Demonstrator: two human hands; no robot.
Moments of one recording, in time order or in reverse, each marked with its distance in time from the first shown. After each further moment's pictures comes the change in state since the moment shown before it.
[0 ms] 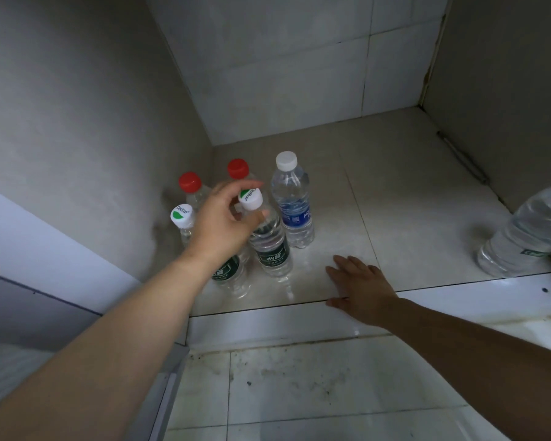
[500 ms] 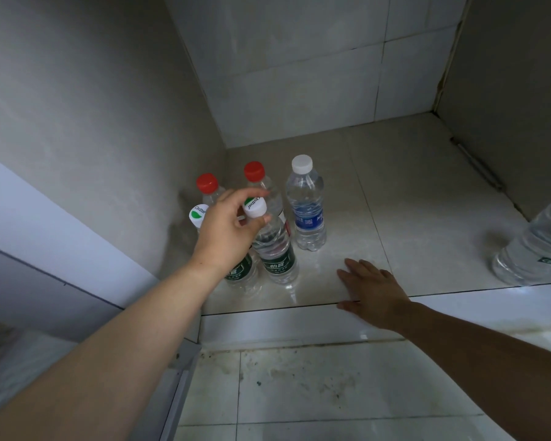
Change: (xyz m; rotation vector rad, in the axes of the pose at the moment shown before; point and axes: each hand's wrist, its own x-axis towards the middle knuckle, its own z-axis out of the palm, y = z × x) left_hand -0.009 -0.004 -0.014 0.088 0.038 0.046; right_hand -0.001 -0.002 -0.004 -0.001 -0.024 0.004
